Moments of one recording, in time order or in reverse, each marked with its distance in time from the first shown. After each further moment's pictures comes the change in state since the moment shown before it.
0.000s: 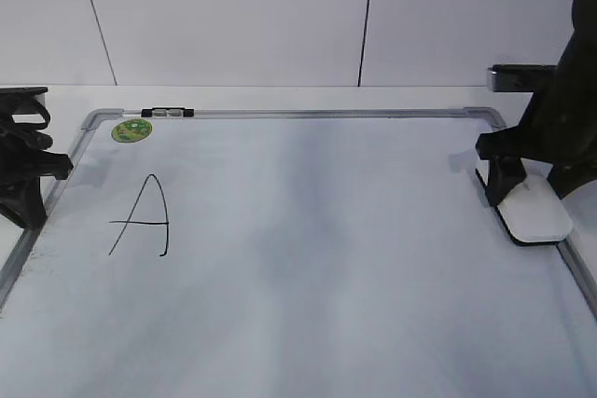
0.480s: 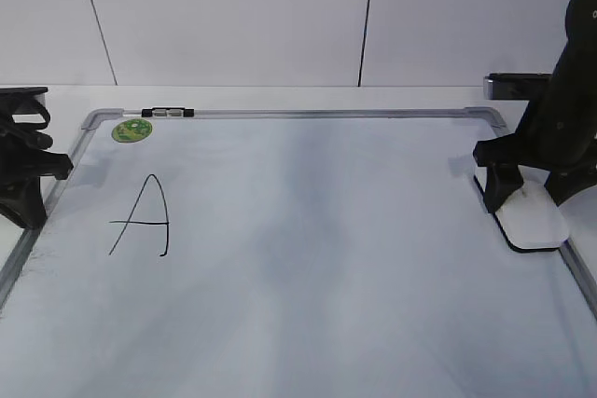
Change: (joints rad) left arm 0.000 0.000 0.000 -0.002 0.000 0.000; right arm 0.000 0.025 0.002 0.000 -0.004 0.002
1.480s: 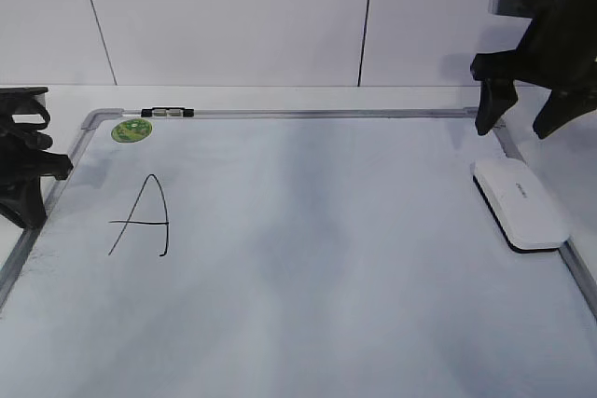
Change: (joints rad) left arm 0.000 0.000 0.000 0.002 0.000 0.002; right arm 0.000 -0.002 -0.285 0.056 0.191 0.028
